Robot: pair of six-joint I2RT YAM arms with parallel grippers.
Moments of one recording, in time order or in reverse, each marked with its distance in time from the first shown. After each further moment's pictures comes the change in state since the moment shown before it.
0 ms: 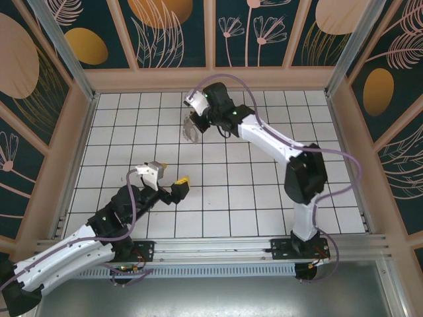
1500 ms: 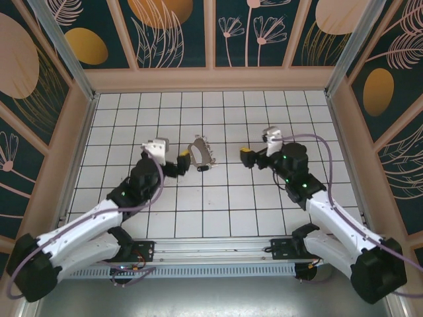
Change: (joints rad) left arm 0.219 0.493 0.201 0.136 -0.129 0.013; right arm -0.277 -1.077 -1.277 0.590 0.043 0.324
